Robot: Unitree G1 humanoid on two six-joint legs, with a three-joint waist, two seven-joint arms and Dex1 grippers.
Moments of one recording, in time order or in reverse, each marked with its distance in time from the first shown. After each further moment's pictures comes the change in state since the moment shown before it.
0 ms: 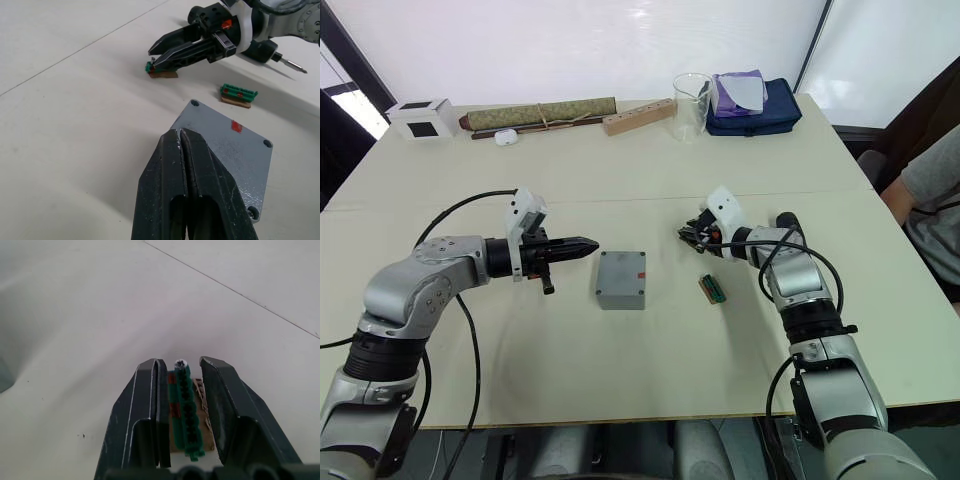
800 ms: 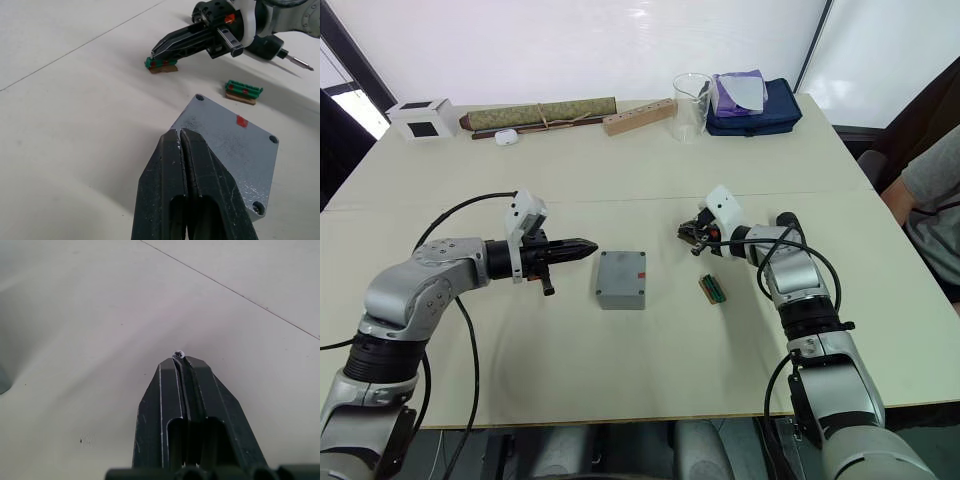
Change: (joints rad) left arm 0.009 0.000 -0.001 0.000 0.008 -0.001 0.007; right arm -0.018 0.006 -0.005 0.028 0.003 -0.009 0.021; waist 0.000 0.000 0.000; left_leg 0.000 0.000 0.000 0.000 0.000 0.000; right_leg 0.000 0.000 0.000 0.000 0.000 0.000
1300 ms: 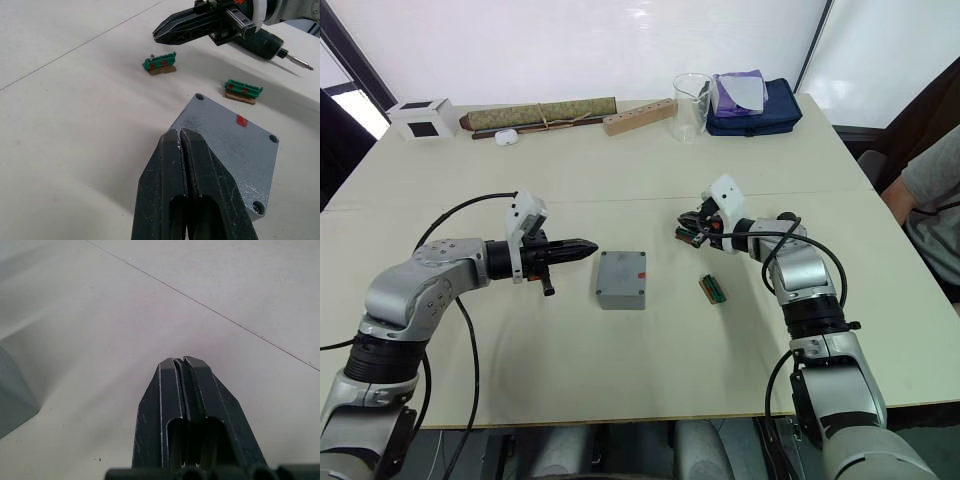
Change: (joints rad) left arm 0.001 -0.003 -0.001 0.000 0.003 -0.001 -0.002; right arm 0.002 -0.006 -0.033 -0.078 0.042 0.044 0.006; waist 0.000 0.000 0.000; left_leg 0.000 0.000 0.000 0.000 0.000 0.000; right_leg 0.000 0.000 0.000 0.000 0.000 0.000
